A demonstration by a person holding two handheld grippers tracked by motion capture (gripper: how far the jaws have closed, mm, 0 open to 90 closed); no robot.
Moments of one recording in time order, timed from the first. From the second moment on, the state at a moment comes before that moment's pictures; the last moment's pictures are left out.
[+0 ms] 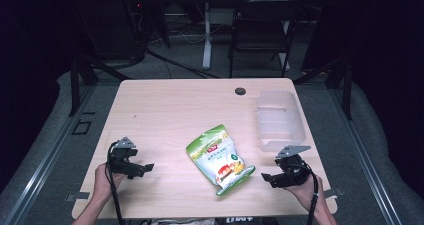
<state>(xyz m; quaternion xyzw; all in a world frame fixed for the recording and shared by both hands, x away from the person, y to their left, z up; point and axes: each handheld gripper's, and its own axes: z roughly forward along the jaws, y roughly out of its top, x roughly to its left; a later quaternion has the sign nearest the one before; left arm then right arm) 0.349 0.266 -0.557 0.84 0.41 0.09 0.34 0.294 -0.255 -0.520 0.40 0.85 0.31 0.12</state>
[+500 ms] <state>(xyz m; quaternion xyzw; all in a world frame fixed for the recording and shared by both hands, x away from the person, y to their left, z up) 0.349 0.264 -0.557 0.85 0.41 0.08 0.33 0.314 -0.221 -0.511 0.37 0.87 0.31 0.13</state>
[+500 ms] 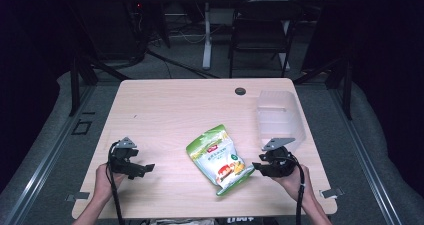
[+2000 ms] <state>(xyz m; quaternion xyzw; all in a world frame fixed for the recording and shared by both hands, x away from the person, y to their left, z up) 0.350 0.265 -0.558 0.85 0.41 0.09 0.33 0.310 -0.151 -0.536 0.28 0.91 0.29 0.07</state>
